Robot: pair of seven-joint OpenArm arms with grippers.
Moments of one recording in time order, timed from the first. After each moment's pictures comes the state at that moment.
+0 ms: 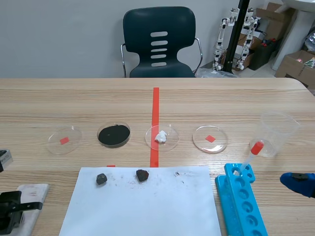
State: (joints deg) left arm 22.4 -23.2 -5.1 98.3 -23.6 8.3 61.1; right arm -67.9 20.2 12.6 115.9 -5.7 29.2 38.0
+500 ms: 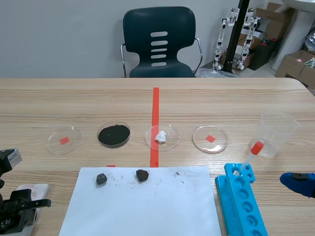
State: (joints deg) left arm 22.4 -23.1 -4.4 98.3 -29.3 6.8 60.0; right arm -67.9 20.2 12.6 115.9 -5.7 29.2 38.0
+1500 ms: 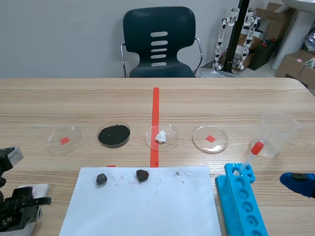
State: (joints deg) left arm 22.1 -23.1 -4.8 96.5 -32.6 3.1 57.3; right arm -67.9 20.1 12.6 115.9 -5.7 29.2 38.0
